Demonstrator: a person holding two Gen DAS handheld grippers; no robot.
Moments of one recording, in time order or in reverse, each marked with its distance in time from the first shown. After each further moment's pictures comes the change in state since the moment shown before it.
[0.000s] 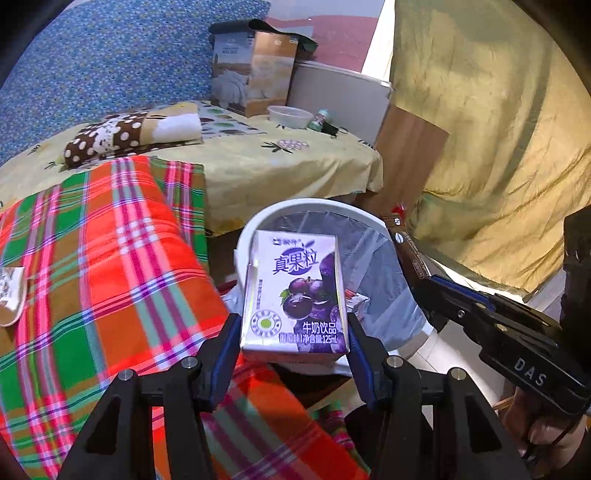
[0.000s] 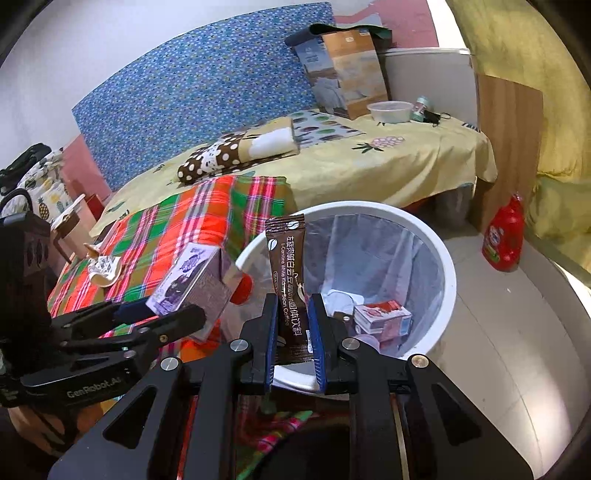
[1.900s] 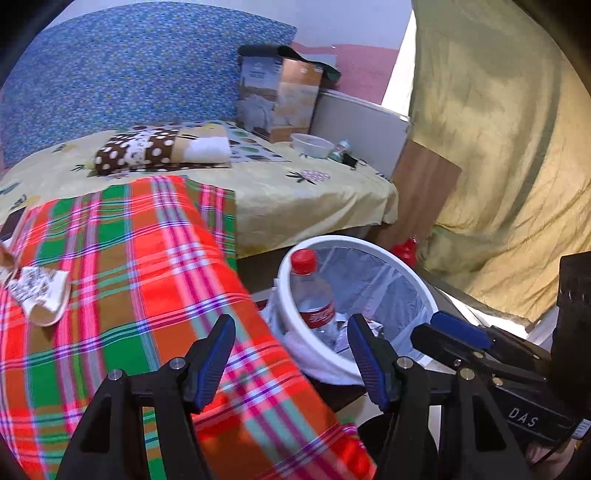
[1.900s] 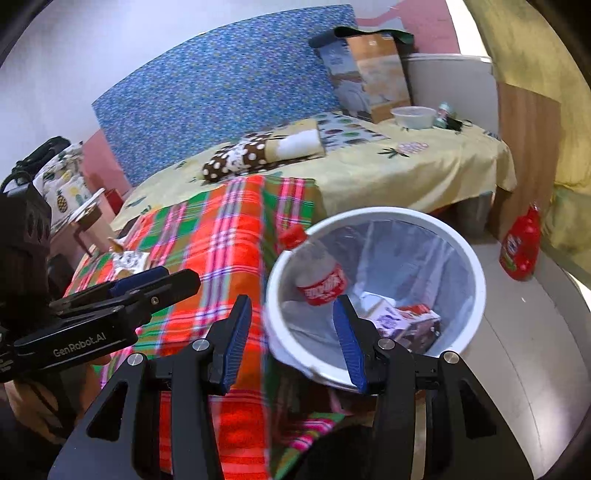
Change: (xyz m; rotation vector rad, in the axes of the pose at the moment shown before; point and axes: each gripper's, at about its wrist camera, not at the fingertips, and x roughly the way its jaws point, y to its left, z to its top) left arm -0.052 0.032 0.007 -0.078 -0.111 0.048; right arm -0.005 0.026 0.005 -0.051 0.001 0.075
